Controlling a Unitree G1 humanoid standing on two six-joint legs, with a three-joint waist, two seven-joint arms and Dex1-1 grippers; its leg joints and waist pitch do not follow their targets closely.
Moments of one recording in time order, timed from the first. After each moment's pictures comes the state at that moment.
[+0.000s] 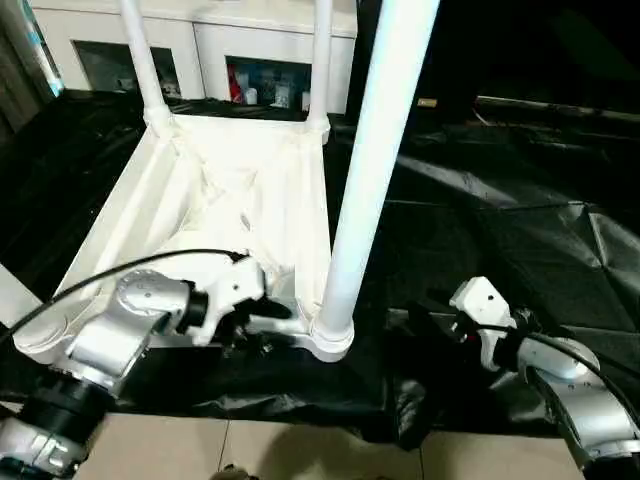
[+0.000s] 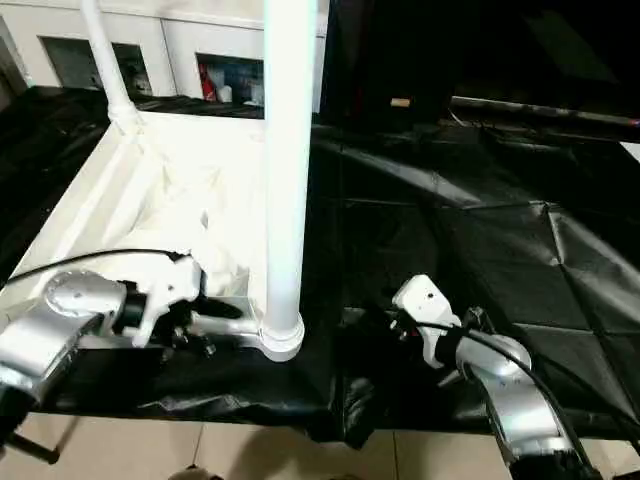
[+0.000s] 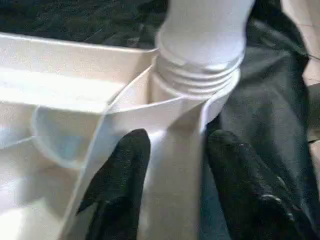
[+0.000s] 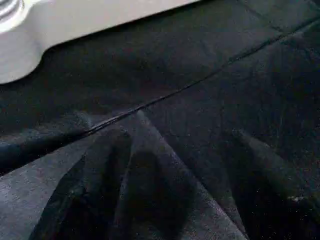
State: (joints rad) left arm -0.40 0.61 -0.31 0.22 -0.14 0.23 -1.21; right arm -0.12 -0.46 0.09 0.22 0.05 0.04 0.75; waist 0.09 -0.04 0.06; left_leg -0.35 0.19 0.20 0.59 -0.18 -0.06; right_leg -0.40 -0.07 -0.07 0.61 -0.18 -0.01
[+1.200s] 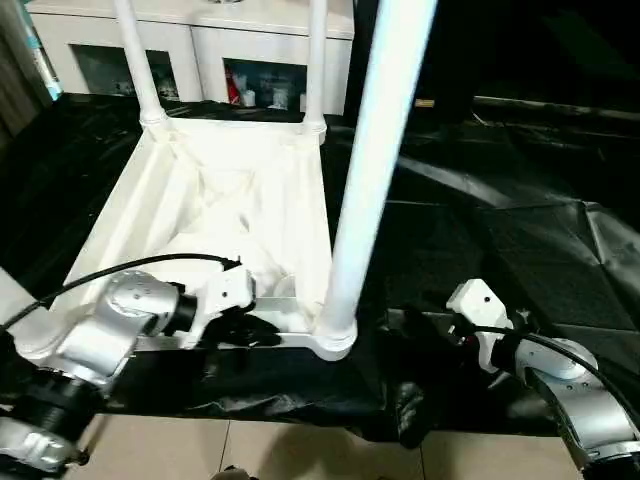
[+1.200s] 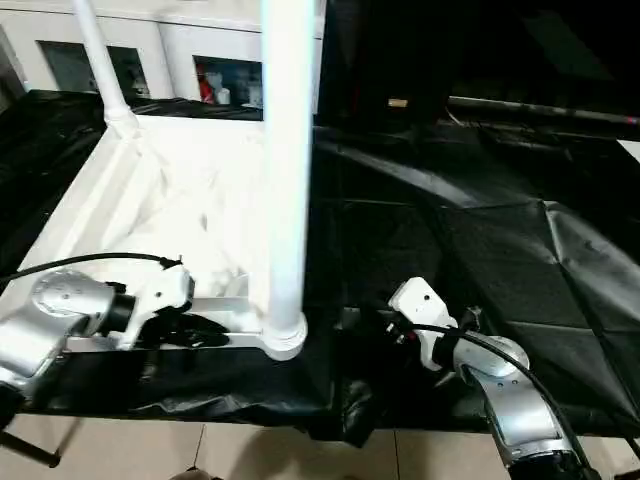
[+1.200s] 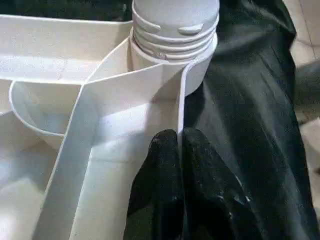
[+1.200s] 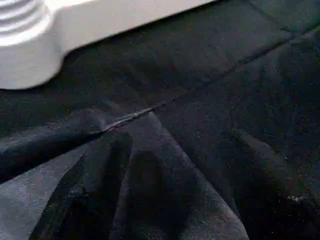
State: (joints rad) left arm -0.40 0.60 -0.32 0.28 -0.11 0.16 -1.27; right arm -0.11 -0.46 0.10 0.20 0.07 0.07 0.78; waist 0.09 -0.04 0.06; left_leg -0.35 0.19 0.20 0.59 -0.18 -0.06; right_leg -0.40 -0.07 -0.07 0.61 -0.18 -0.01
